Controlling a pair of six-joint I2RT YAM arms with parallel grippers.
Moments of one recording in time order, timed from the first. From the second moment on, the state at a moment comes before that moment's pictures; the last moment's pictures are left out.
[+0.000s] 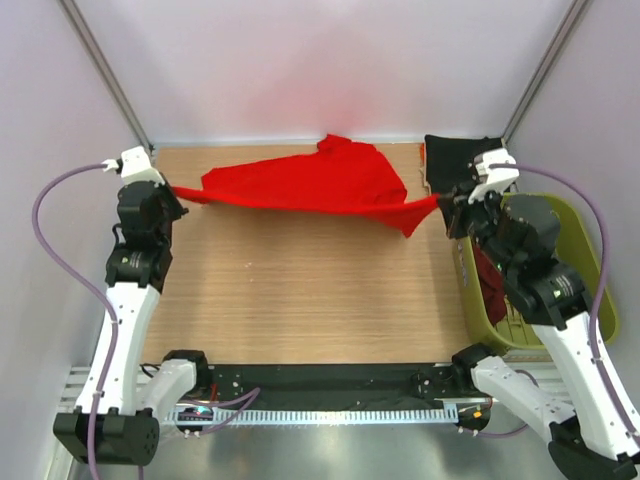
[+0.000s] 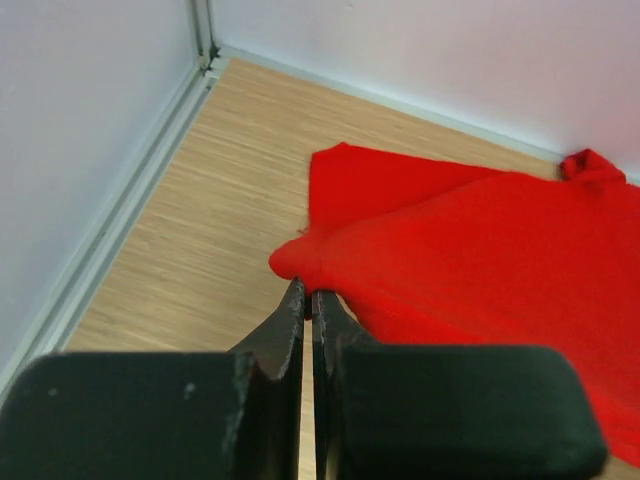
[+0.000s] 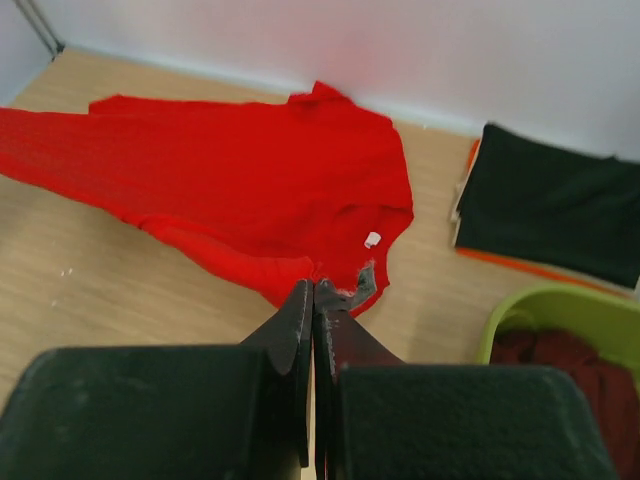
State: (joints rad) left arm -0.03 0.96 1.04 -0.32 -0.27 -0.22; right arm 0.40 0.82 1.24 -0.55 0.10 0.03
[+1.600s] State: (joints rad) left arm -0.02 1.27 1.46 -0.29 -0.25 -0.21; right arm 0.34 1.67 1.88 -0.17 -0.01 -0.11
